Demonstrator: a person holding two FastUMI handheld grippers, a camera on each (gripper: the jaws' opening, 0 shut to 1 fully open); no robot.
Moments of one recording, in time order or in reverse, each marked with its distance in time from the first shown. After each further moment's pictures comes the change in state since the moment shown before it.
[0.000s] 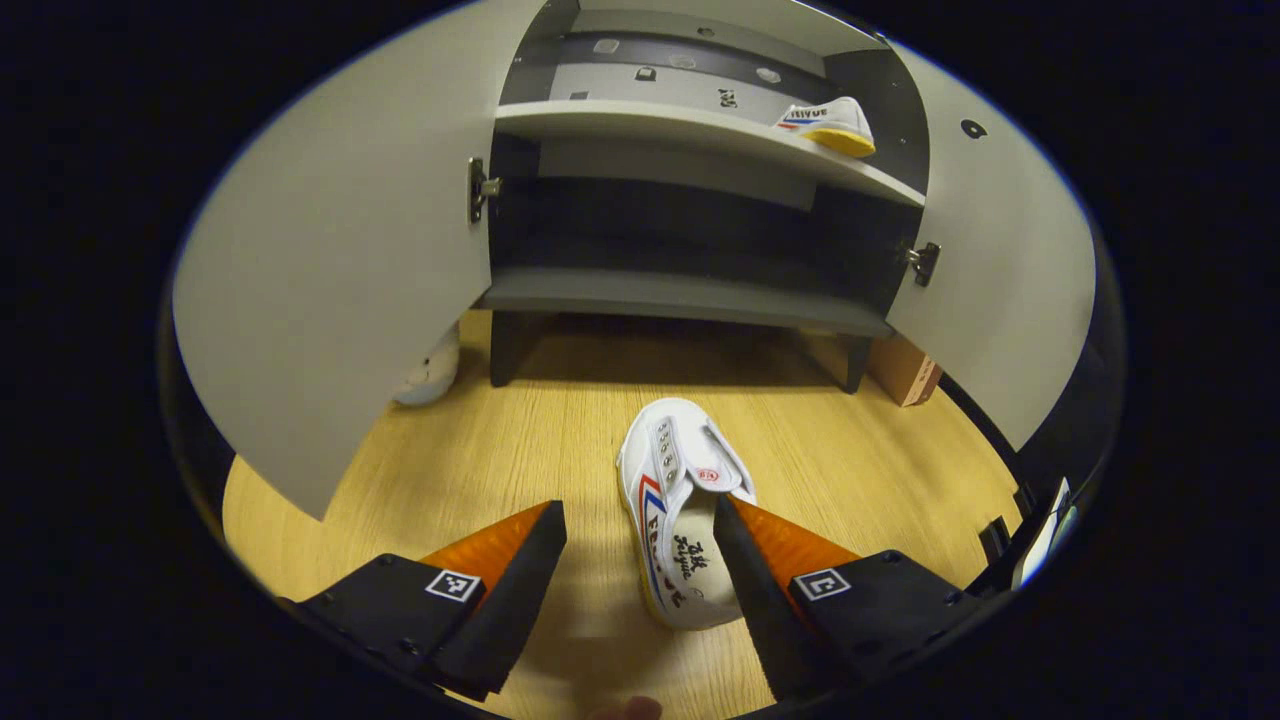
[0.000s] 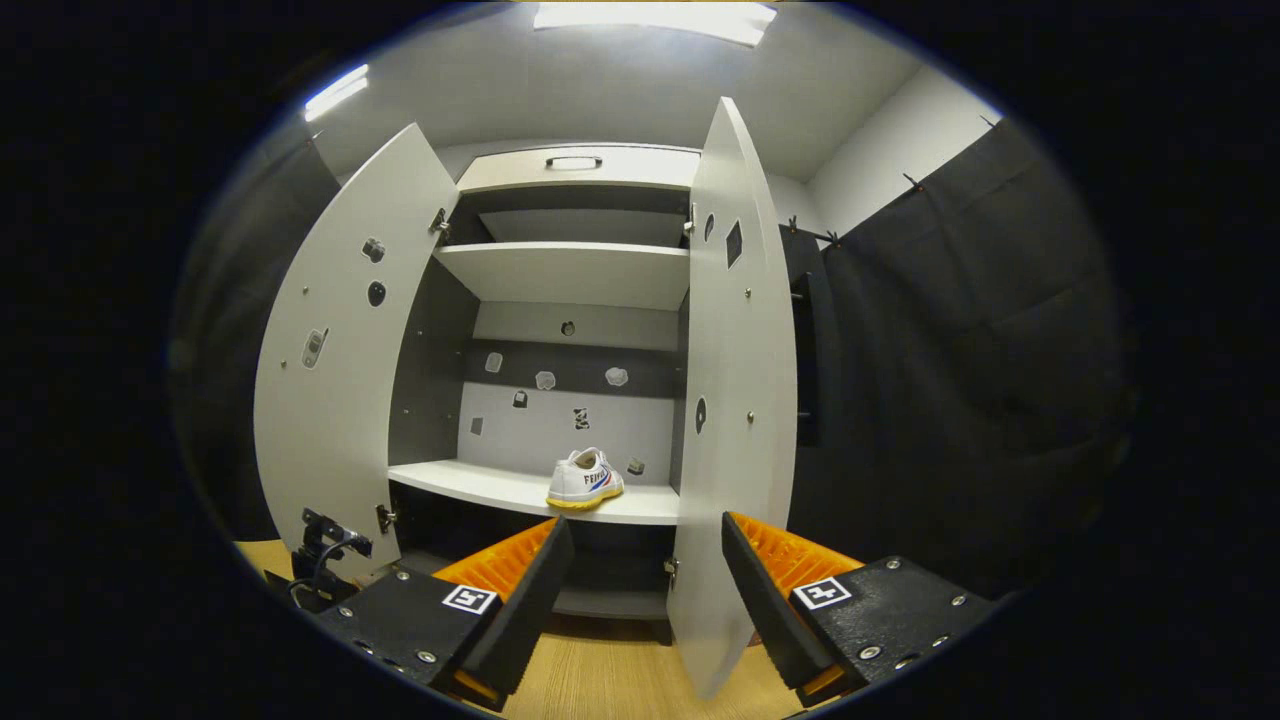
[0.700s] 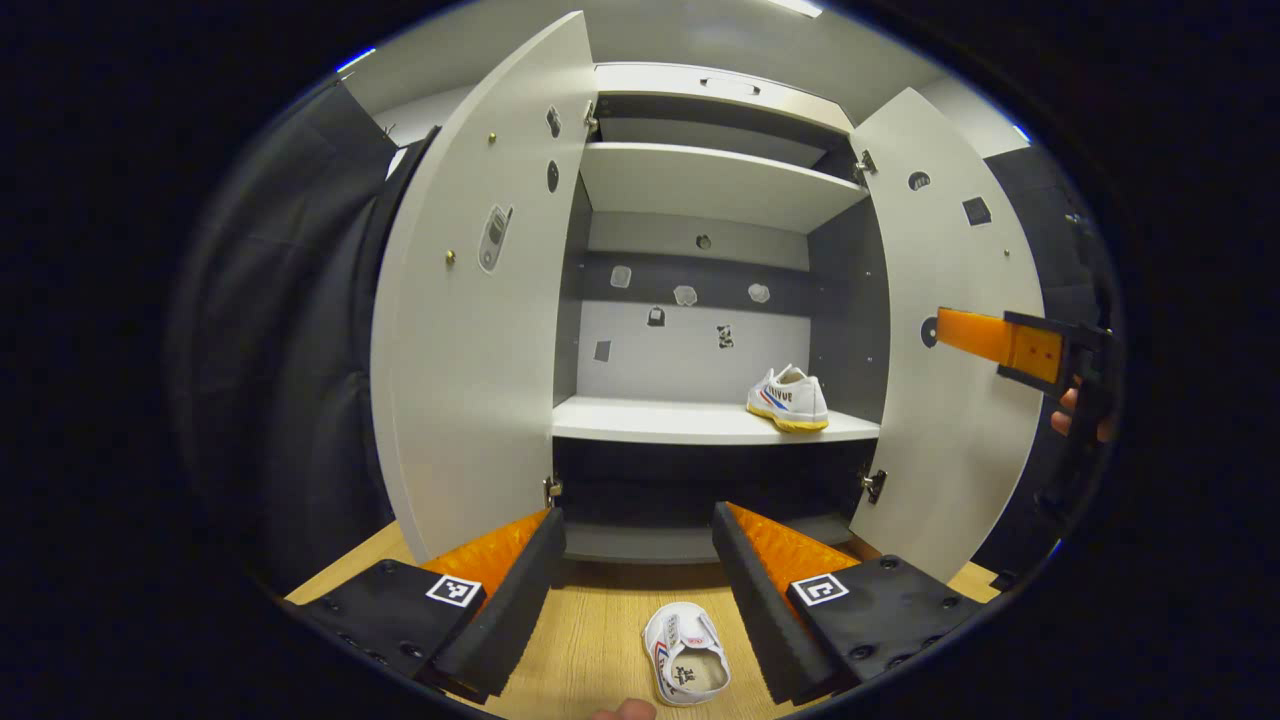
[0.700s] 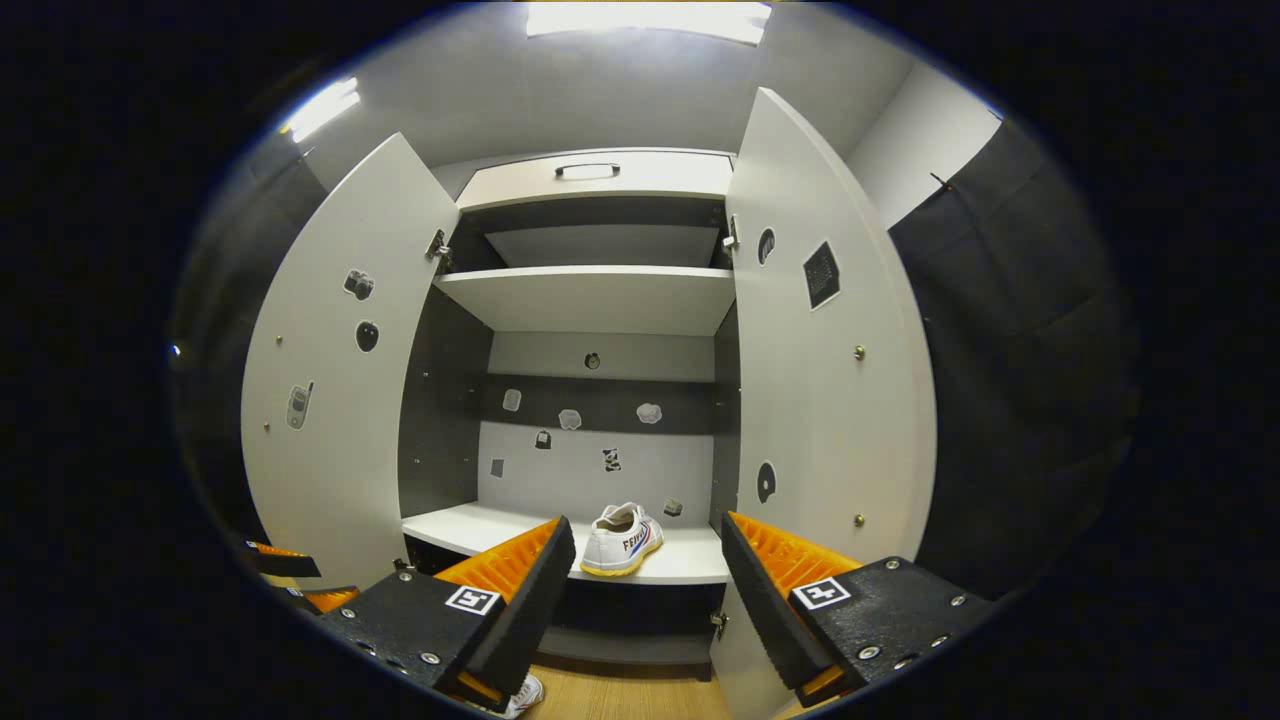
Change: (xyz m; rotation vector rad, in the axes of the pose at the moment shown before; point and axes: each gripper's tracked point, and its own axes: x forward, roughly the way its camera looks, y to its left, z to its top) left arm -0.165 -0.013 0.194 0.057 -0.592 0.066; right arm 0.062 0.030 0.048 0.049 -0.057 0.081
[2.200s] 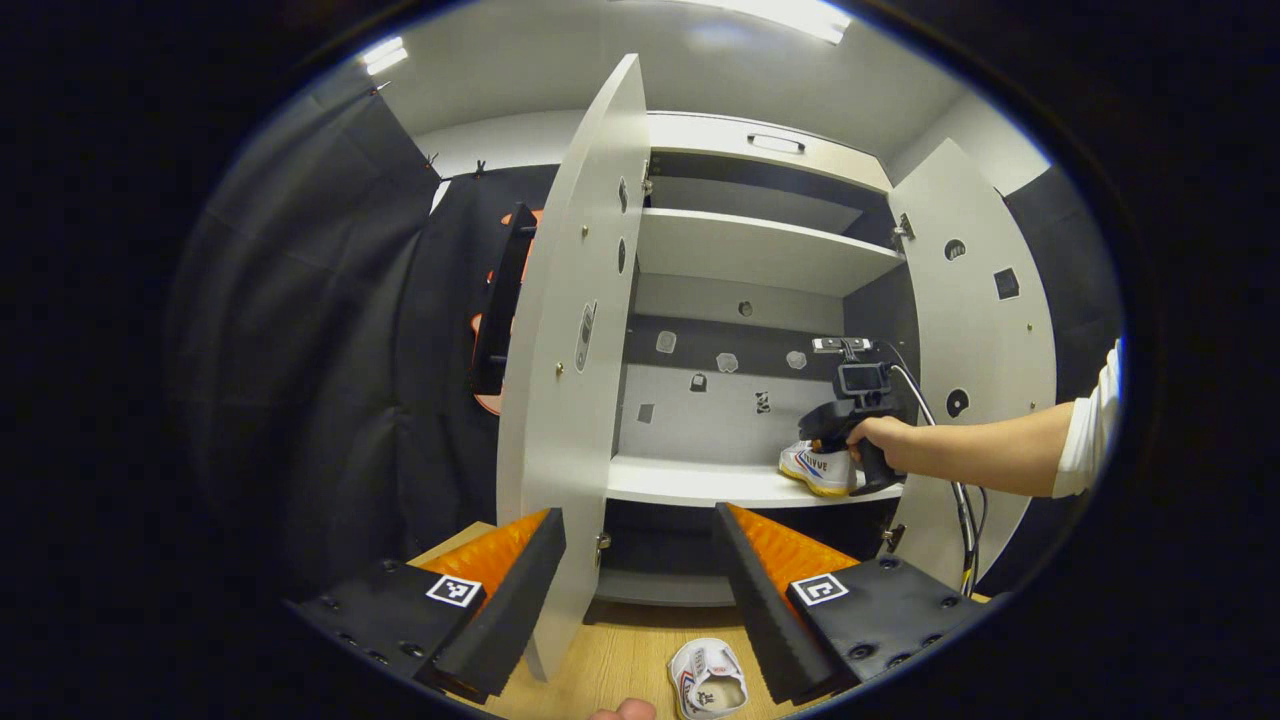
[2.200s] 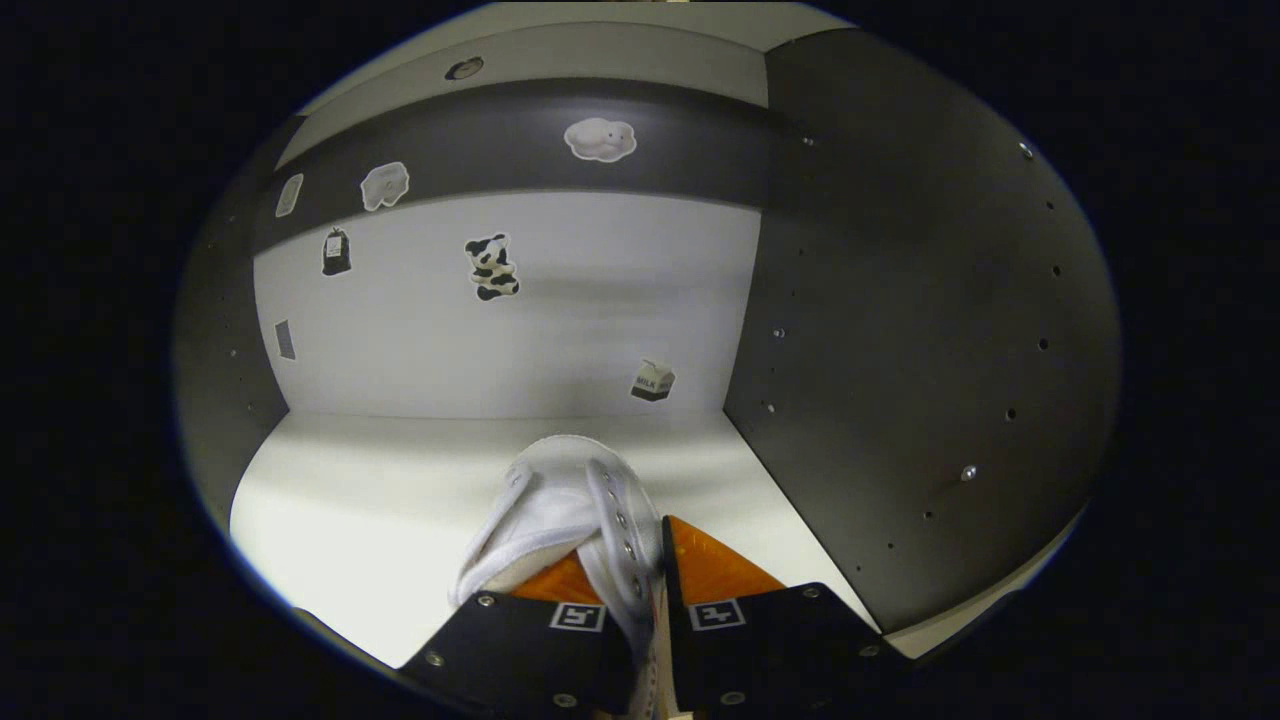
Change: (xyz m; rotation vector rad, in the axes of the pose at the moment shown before) left arm -0.027 0.053 0.079 -0.027 -0.194 0.088; right arm 0.320 -0.009 -0.189 0.007 0.751 -0.224
